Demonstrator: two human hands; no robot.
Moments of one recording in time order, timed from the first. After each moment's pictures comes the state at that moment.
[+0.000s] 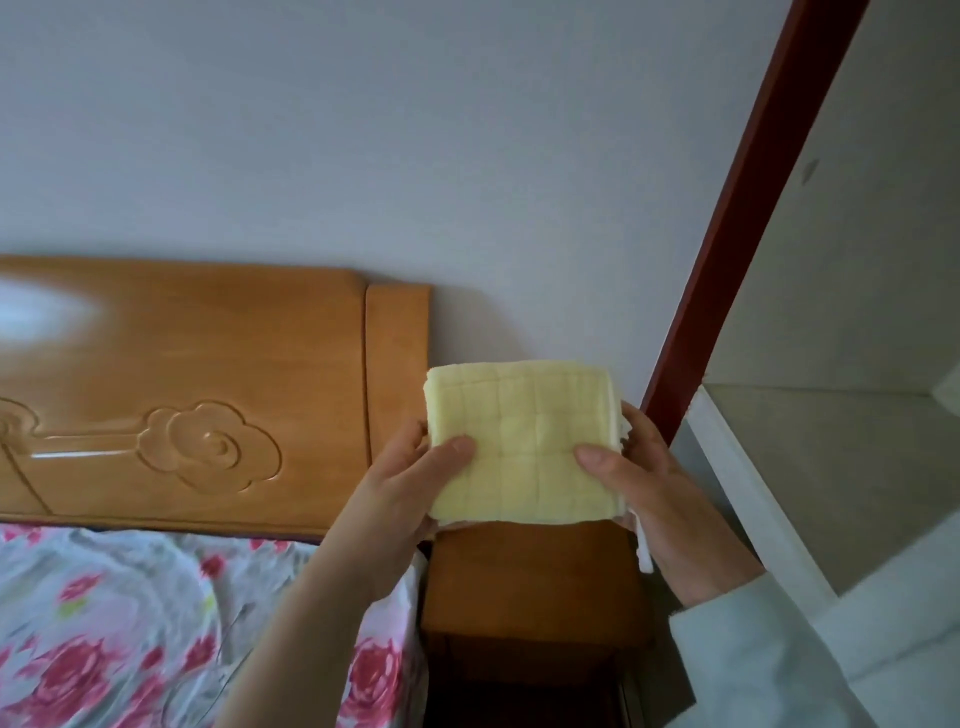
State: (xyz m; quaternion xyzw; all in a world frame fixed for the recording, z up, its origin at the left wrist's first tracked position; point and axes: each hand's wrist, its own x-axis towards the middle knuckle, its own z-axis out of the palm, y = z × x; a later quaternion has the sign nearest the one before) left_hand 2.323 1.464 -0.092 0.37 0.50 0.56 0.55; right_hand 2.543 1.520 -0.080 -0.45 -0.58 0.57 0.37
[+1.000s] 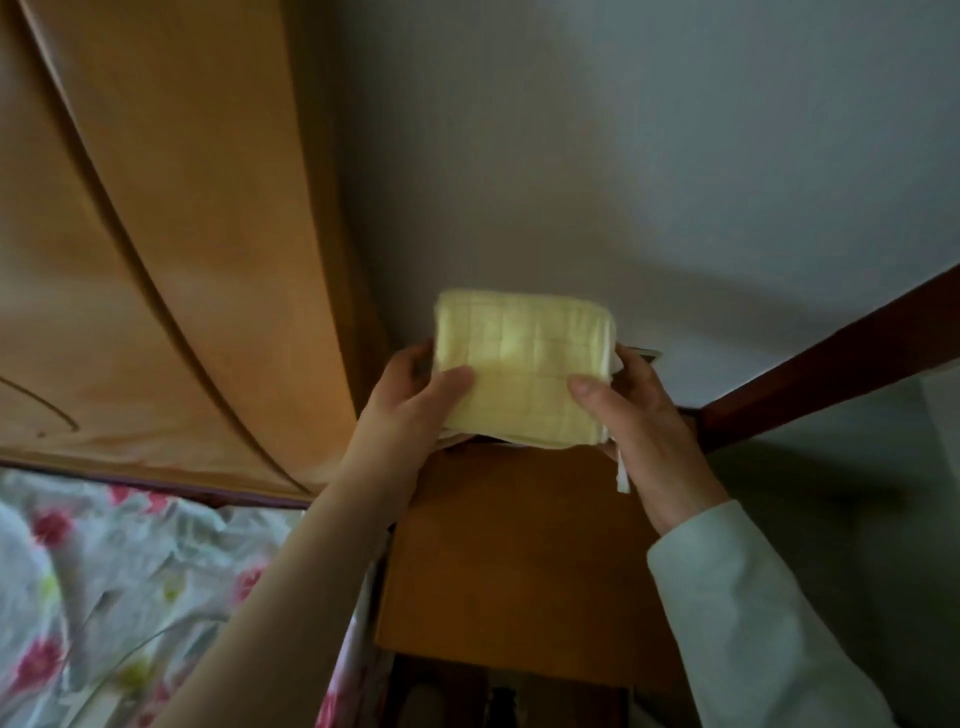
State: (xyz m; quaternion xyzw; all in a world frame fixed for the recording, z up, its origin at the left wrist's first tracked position) left_hand 2.252 1.826 -0.375 0.19 0.66 0.49 0.54; right_hand 2.448 1.890 -0.382 -0.56 -0.51 0.60 0.26
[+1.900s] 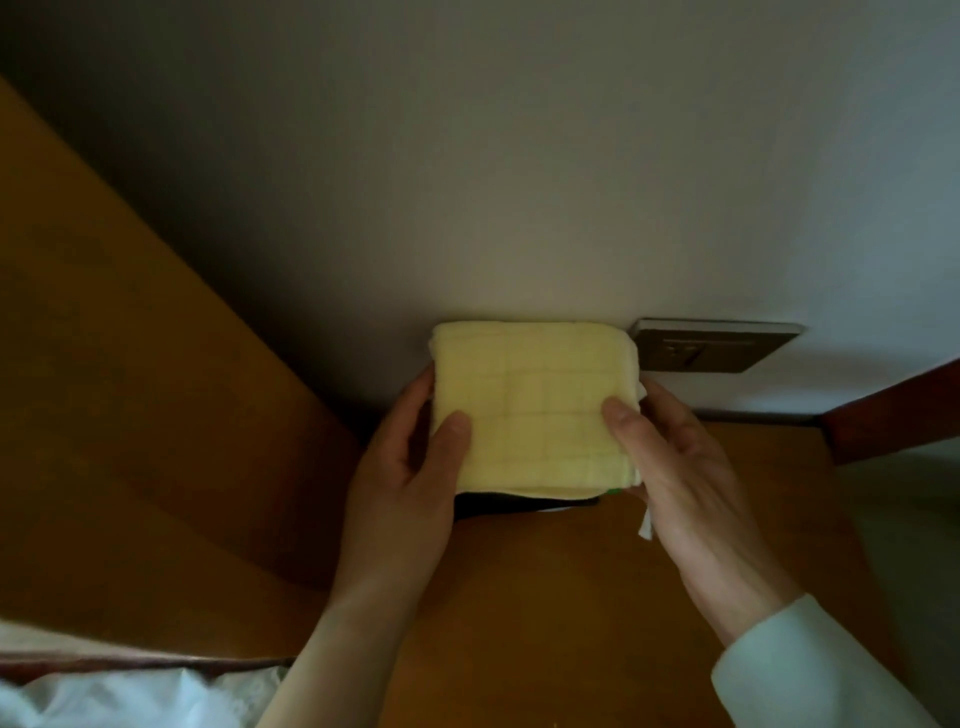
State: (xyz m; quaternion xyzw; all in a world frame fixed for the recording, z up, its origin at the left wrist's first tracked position) left_hand 2.246 1.890 -0.581 0.28 0.70 0.49 0.44; right_hand 2.430 1.951 -0.584 -0.58 -0.45 0.59 0.34
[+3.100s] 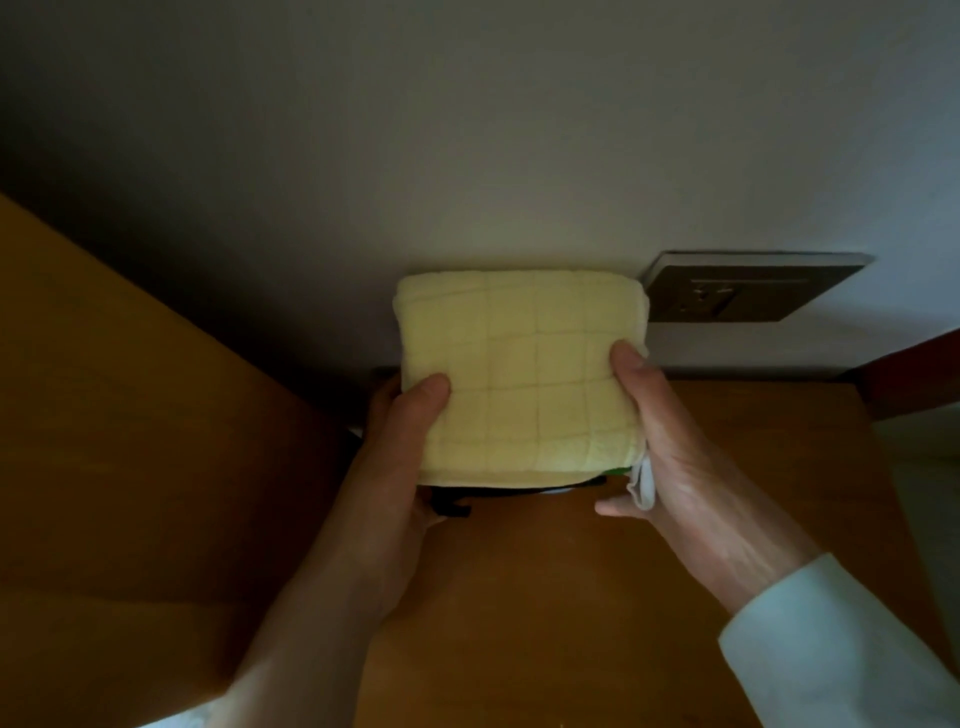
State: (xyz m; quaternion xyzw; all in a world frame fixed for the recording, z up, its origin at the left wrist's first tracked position) left_hand 2.245 1.904 -0.617 0.11 0.63 0.48 0.60; right_hand 2.409 1.967 -0.600 -0.62 -0.29 0.70 0.21
